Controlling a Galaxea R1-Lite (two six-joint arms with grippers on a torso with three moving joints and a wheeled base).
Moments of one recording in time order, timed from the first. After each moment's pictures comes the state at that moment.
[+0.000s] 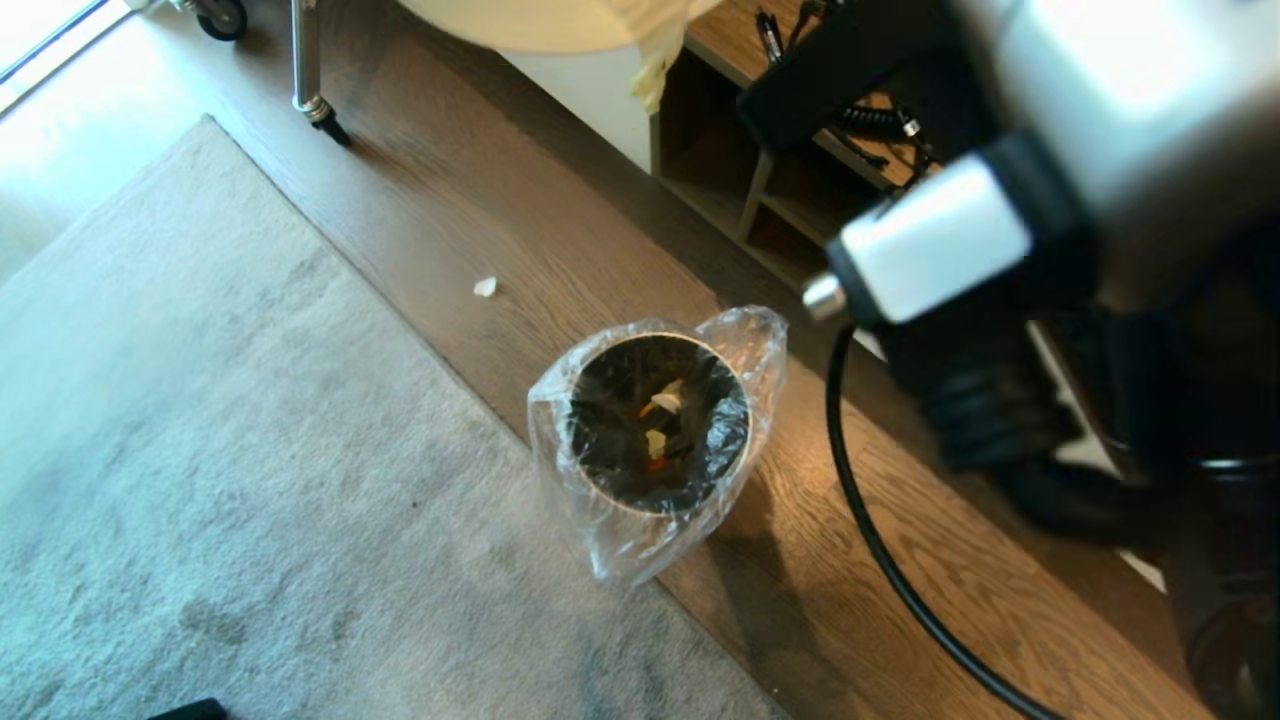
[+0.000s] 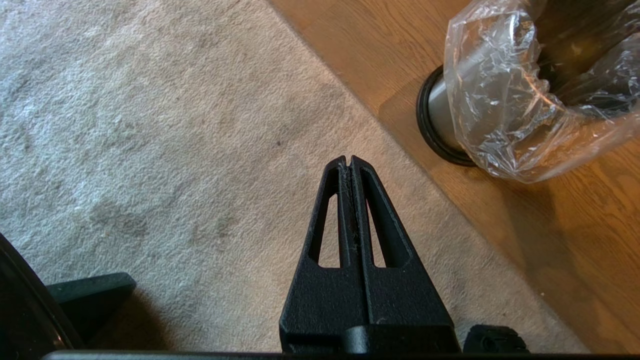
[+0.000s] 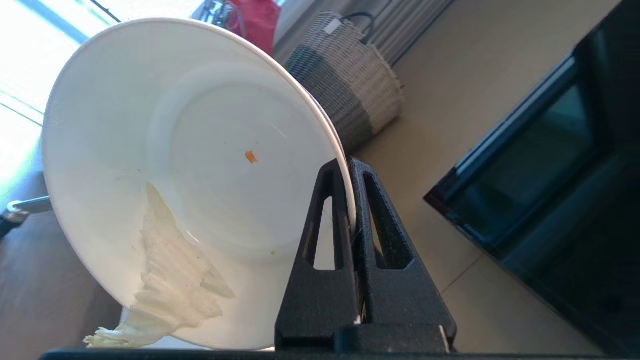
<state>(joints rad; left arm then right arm) 0.00 0.00 0.00 -0.01 0.01 -0.10 1.06 1.68 -1.11 -1.52 0.13 -1.51</state>
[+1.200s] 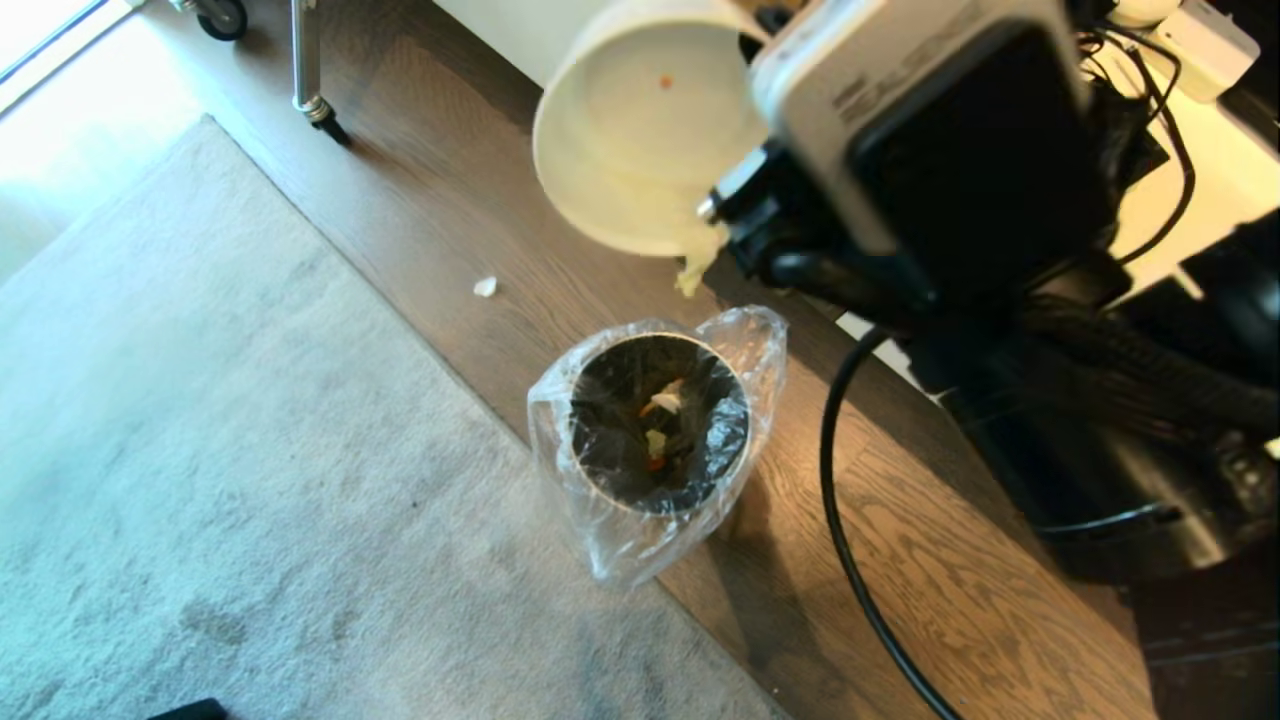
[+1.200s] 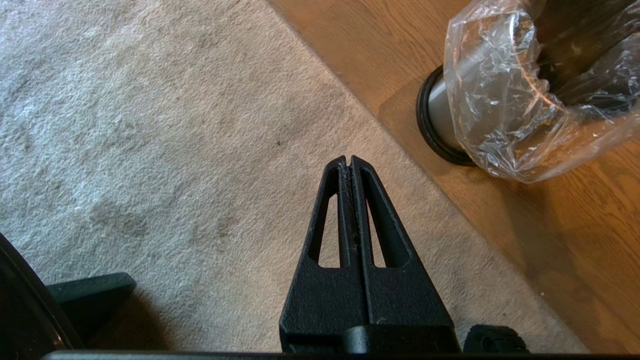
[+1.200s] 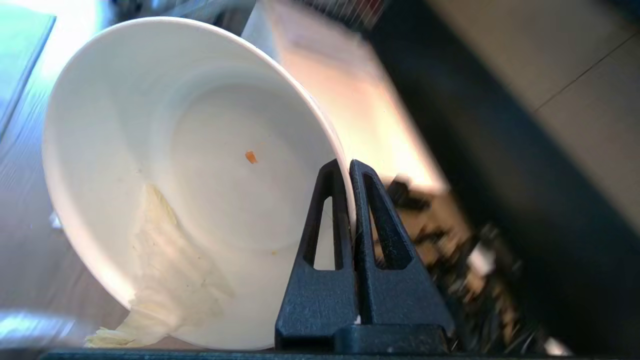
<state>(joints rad) 0.00 0.00 0.00 -0.01 0.01 -0.10 1.04 1.69 -0.98 -1.41 -0.37 -1.23</state>
